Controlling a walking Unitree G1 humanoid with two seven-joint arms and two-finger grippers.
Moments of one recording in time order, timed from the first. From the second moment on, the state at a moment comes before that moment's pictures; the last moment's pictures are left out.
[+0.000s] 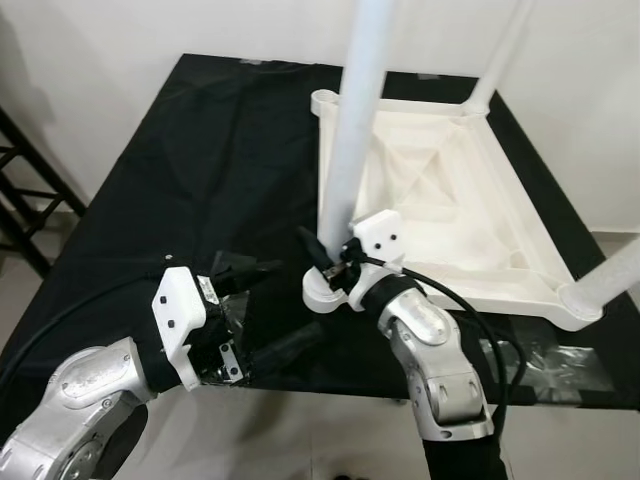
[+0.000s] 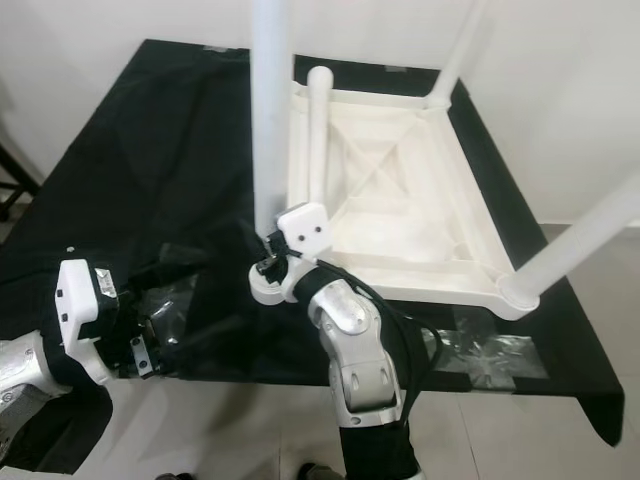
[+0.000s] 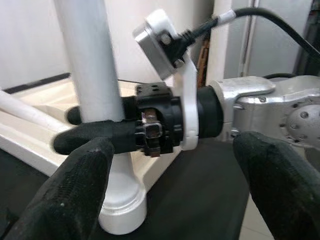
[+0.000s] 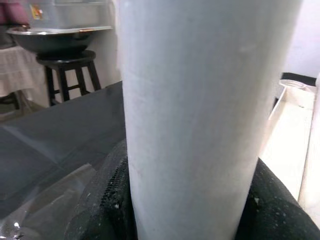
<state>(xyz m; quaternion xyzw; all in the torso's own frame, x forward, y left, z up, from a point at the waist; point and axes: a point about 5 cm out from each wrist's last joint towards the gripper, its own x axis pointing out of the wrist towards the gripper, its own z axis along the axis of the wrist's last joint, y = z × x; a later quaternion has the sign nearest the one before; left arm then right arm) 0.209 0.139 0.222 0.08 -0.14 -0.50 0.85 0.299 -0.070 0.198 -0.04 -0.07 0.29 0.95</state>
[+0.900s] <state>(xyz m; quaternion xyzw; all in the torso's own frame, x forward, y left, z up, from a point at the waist) 0.212 0.145 0.225 0.08 -0.15 -0.48 0.86 0.346 -0.084 0.226 -0.07 -0.01 0.68 0.73</state>
